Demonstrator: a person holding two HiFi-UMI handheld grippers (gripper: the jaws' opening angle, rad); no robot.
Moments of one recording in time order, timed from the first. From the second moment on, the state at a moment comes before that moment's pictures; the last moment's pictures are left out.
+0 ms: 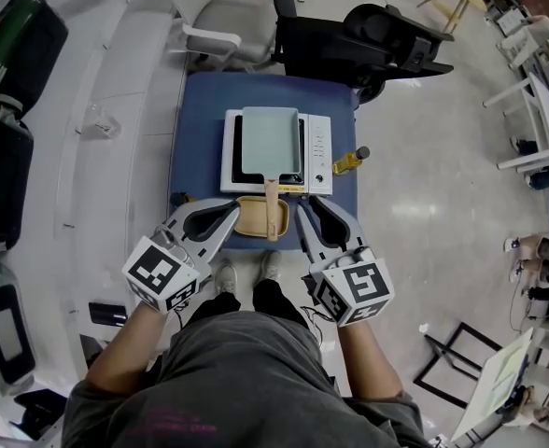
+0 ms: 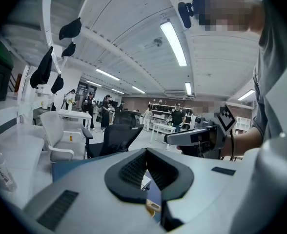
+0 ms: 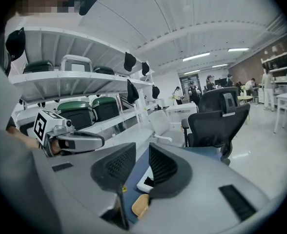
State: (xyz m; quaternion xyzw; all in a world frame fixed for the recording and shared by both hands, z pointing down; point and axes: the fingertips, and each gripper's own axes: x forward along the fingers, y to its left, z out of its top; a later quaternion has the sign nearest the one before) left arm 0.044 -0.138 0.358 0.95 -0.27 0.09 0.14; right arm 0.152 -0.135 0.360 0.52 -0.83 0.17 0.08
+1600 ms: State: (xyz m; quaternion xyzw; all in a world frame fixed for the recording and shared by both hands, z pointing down) left arm 0.042 -0.158 0.362 0.94 -0.29 0.08 0.15; right arm 0.134 -0.157 0.353 0.49 -0.85 0.17 0.09
